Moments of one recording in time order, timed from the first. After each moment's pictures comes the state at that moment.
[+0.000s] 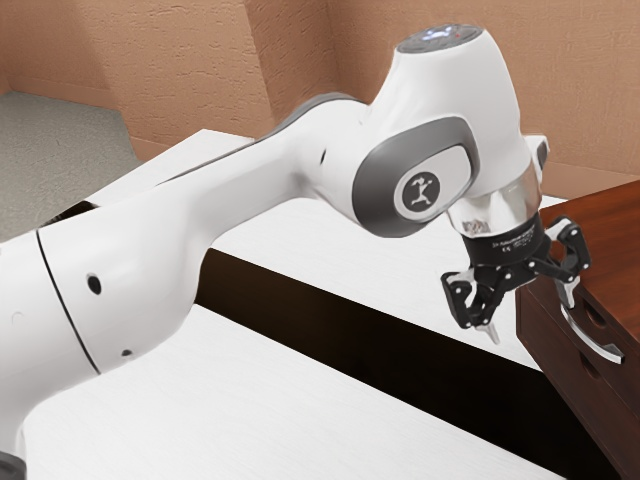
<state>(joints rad) -0.37 0.39 -0.04 -1.22 -0.08 1.81 -1.30</state>
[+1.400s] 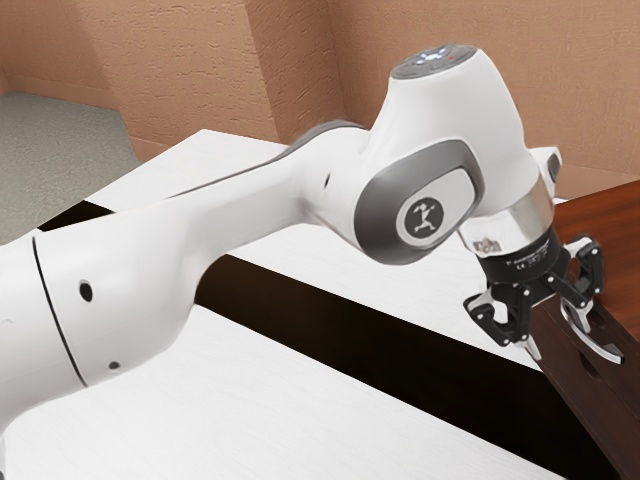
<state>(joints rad) -0.38 0.34 -0.05 -1.32 -0.14 1.94 -1.29</state>
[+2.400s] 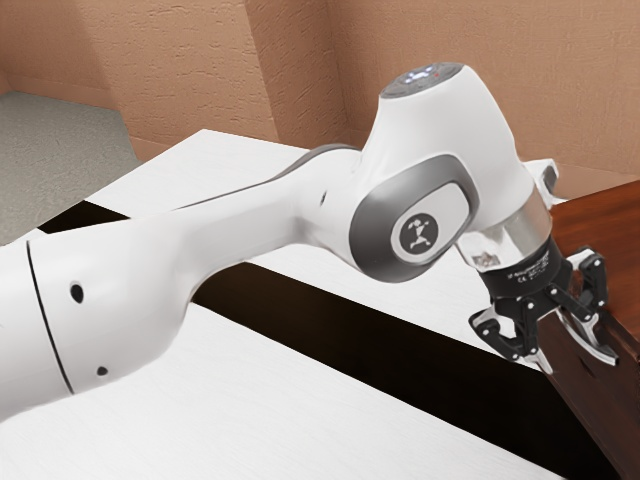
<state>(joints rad) -0.38 0.30 -0.06 -1.41 -0.20 2.01 -1.29</state>
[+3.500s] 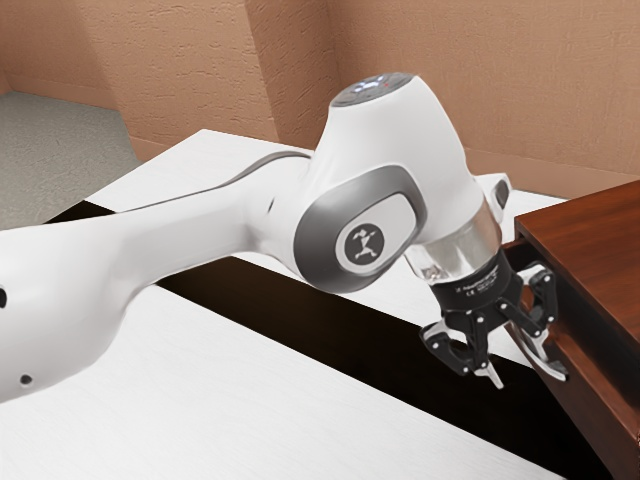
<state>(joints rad) -0.36 0.16 -0.04 -1.60 -0.20 2.01 -1.28</state>
